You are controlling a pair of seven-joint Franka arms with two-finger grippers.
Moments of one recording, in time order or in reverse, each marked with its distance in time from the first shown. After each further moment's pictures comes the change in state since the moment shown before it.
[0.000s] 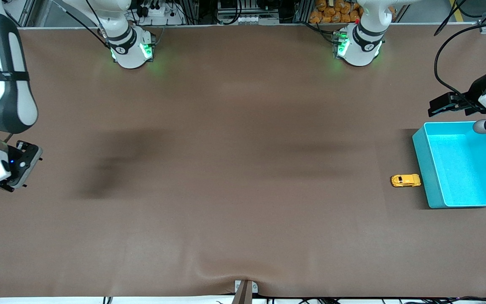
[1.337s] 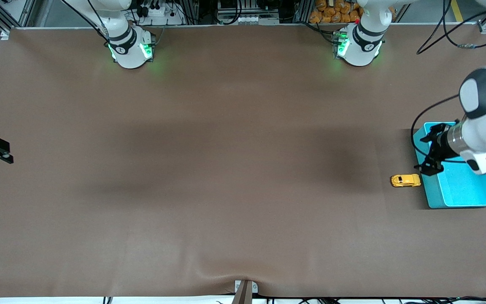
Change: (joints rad) left arm 0.065 0.211 0.011 -0.264 -0.001 0.512 -1.223; right arm 0.070 -0.025 0.007 0.486 0.070 -0.438 0.932
